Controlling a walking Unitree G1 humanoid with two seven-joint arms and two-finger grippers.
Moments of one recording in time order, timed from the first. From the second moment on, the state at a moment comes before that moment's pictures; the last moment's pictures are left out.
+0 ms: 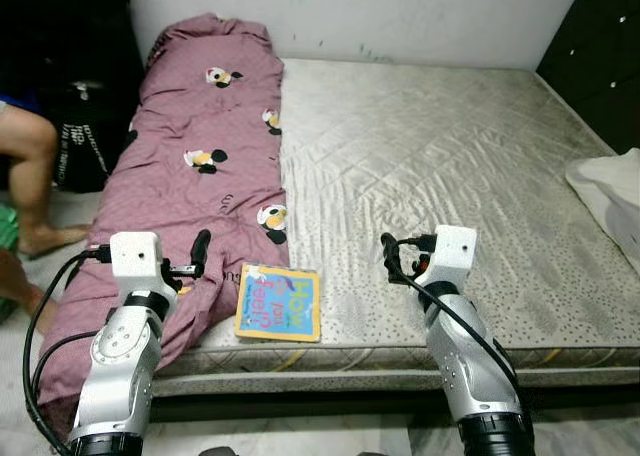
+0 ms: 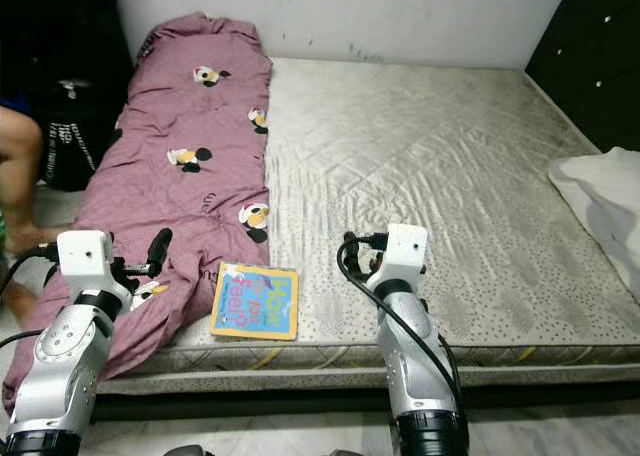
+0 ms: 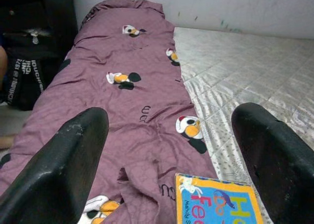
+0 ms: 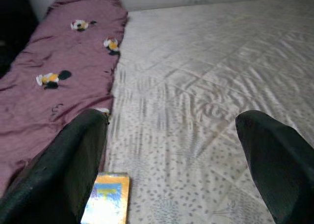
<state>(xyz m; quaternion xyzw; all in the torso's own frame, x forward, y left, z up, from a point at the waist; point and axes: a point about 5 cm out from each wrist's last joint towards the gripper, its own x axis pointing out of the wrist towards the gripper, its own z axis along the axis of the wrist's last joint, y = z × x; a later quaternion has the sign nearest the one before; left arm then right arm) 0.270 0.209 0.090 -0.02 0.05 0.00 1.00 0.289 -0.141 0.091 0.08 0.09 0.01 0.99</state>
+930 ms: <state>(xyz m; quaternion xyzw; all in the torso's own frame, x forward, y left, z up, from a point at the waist) 0.266 0.198 0.088 -0.03 0.06 -0.02 1.00 0.278 -0.153 0.087 0.06 0.10 0.00 0.99</state>
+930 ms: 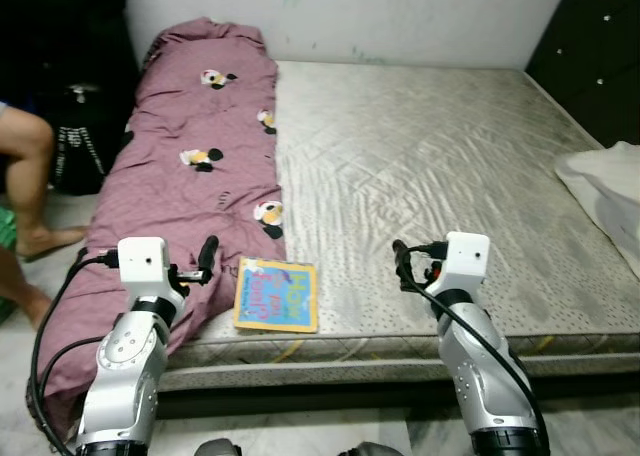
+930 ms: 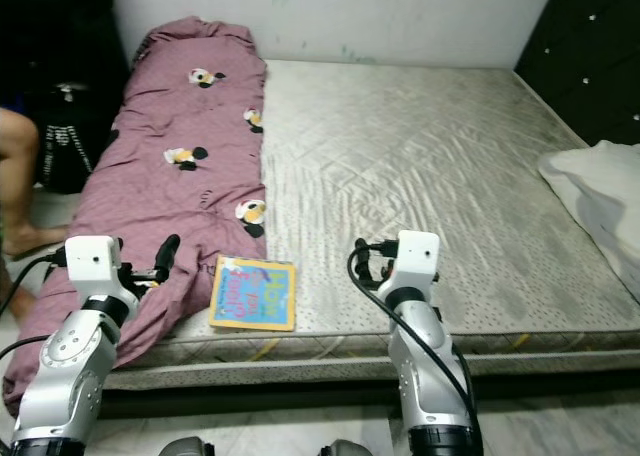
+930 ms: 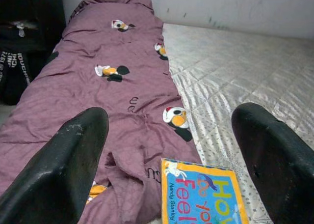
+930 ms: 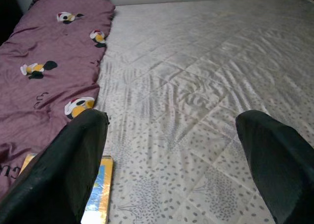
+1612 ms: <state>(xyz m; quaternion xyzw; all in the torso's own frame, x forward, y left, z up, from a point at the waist) 0.270 0.200 0.094 -0.02 0.04 -0.02 1.00 0.281 -0.148 0.091 0.05 0.10 0.02 0.99</state>
